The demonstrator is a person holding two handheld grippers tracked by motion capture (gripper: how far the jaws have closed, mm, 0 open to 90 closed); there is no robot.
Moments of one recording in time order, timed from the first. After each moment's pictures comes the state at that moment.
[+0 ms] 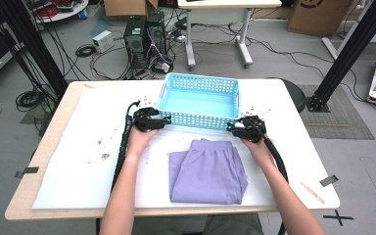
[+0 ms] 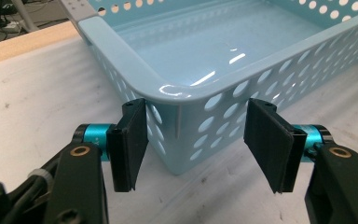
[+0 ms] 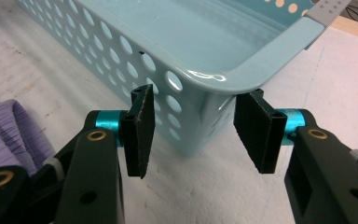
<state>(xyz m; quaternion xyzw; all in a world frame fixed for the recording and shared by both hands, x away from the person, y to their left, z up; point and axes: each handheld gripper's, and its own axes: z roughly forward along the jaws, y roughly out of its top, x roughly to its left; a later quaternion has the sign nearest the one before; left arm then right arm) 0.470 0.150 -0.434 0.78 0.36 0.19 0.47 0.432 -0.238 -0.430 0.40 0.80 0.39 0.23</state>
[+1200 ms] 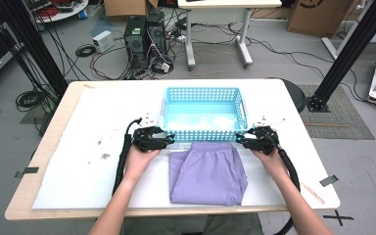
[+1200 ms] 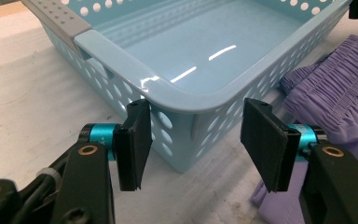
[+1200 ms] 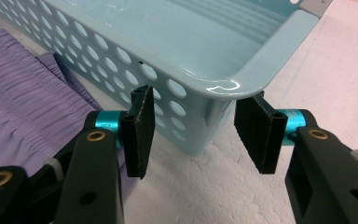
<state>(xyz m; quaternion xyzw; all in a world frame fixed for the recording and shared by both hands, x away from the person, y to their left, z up) 0.394 0.137 -0.428 0.80 0.35 0.16 0.47 0.391 -0.266 -0.425 0.39 0.81 0.39 0.20</state>
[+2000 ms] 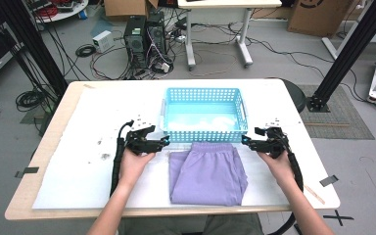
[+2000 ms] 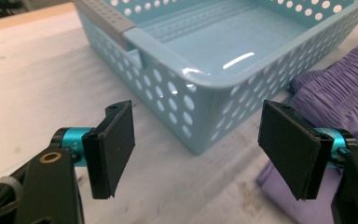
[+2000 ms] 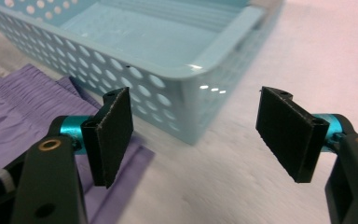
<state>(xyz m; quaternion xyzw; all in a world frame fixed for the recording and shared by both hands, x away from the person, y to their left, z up) 0.373 0.156 -0.420 0.77 0.38 0.20 0.47 0.377 -0.291 -0.420 0.44 0.76 0.44 0.17</state>
